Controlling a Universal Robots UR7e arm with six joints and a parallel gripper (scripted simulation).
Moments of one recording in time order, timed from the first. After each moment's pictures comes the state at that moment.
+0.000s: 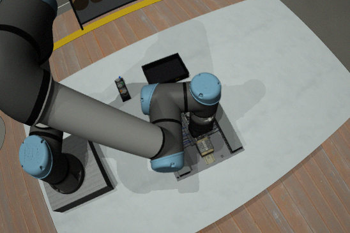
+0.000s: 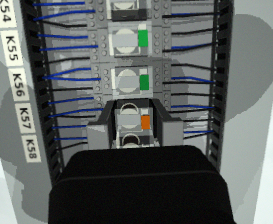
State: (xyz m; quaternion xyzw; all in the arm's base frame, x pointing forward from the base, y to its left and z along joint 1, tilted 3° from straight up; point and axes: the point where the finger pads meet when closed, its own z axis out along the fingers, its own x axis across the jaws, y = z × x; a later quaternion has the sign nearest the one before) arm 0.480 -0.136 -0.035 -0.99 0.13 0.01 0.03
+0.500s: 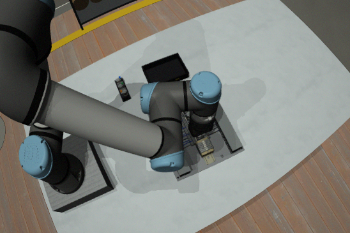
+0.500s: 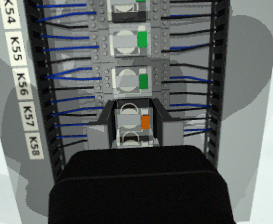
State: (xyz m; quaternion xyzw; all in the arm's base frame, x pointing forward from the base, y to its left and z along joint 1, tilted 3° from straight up) arm 0.480 -0.136 -0.029 -0.99 0.13 0.01 0.03
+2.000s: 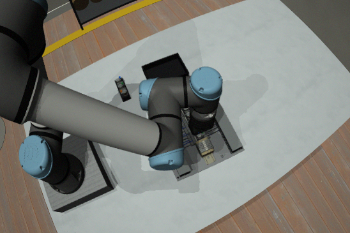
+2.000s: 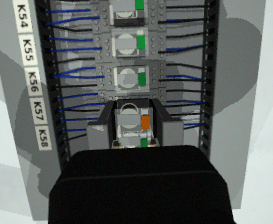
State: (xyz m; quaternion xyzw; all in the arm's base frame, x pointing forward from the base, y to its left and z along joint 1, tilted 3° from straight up) arm 0.480 -0.137 -0.011 -0.99 0.13 0.01 0.03
